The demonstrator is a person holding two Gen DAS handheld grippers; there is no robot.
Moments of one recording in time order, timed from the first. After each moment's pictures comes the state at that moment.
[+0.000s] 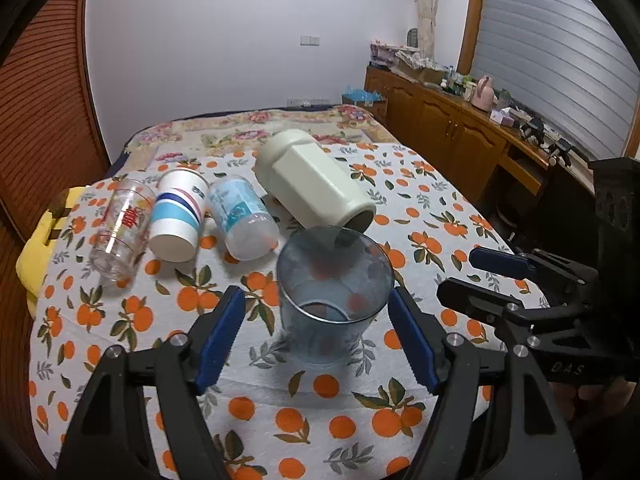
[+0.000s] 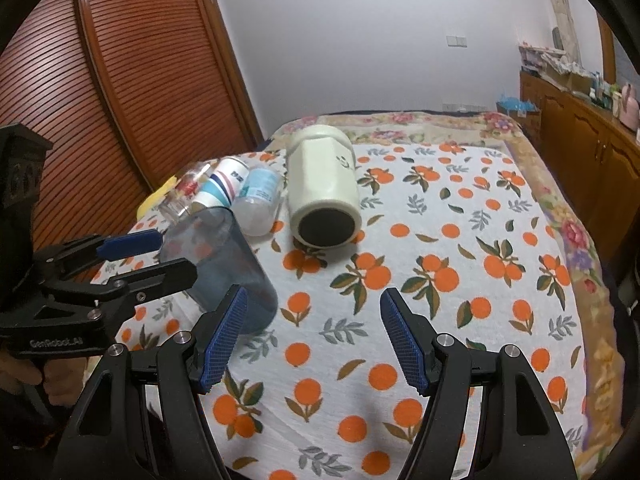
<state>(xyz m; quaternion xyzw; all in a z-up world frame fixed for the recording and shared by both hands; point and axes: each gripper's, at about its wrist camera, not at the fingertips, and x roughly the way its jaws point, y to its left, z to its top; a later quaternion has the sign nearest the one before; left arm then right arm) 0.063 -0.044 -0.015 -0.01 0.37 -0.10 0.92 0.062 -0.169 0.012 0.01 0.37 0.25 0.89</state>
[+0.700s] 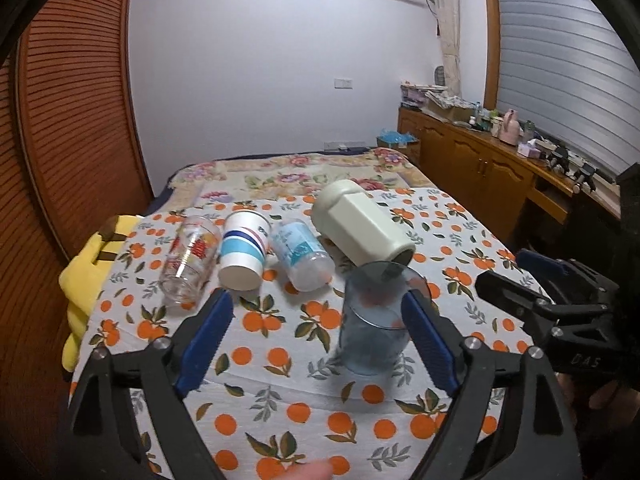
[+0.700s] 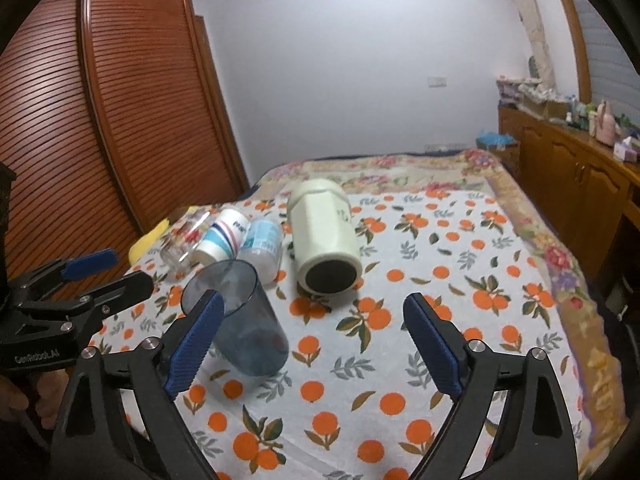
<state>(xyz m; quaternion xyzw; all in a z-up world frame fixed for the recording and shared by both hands) 0.030 -0.018 0.005 0.00 0.30 -0.04 0.95 0.041 -0.159 0.034 0.02 0.28 0.20 0.94</state>
